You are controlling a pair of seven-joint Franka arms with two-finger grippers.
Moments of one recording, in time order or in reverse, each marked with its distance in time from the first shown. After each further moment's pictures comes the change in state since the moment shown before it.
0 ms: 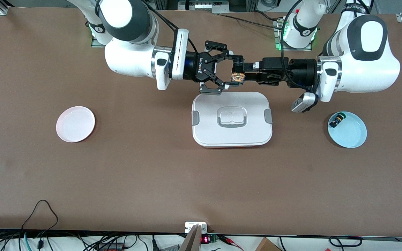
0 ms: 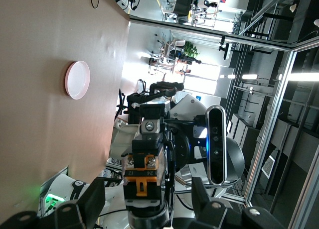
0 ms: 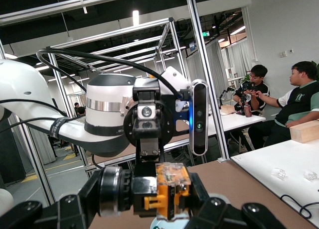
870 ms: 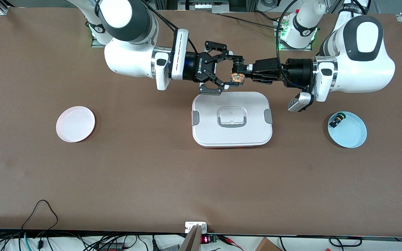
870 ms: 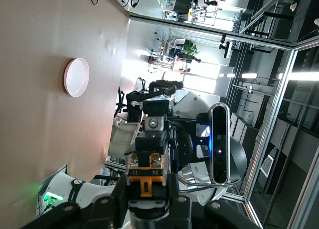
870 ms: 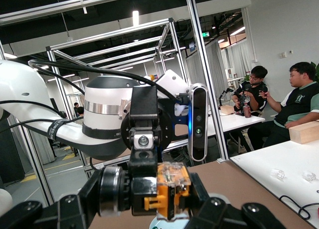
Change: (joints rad) left arm -0.010 0.002 -0.002 -0.006 -0.007 0.006 0.002; right arm 0.000 0.002 -0.001 0.003 0.000 0.001 -0.003
